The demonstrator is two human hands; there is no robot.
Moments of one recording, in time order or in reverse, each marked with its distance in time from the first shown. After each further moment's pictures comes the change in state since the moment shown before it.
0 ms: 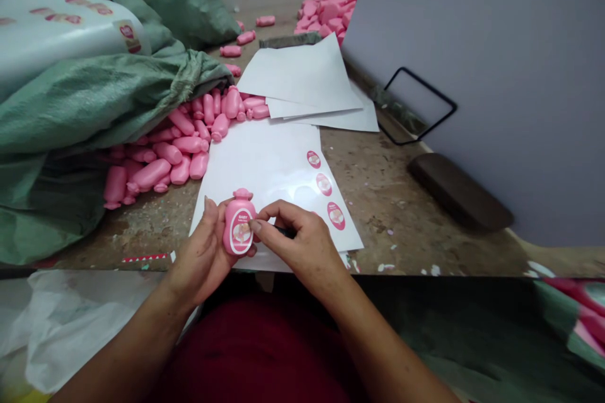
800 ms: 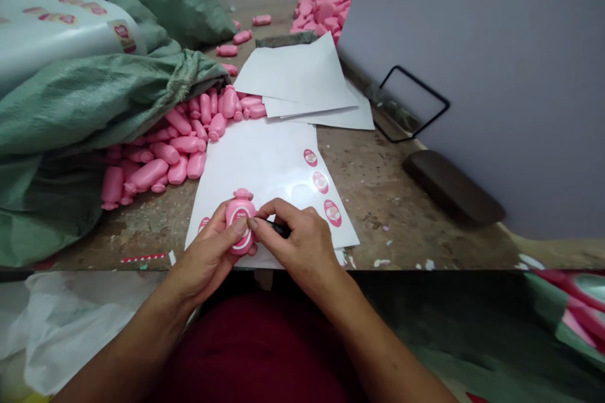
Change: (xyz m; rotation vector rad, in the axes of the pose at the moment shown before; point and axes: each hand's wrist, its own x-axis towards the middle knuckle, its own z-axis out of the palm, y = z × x) left_hand -0.002 -0.002 0.000 0.163 -0.020 0.002; right_hand -0.003 0.004 -0.002 -0.236 0.086 -0.118
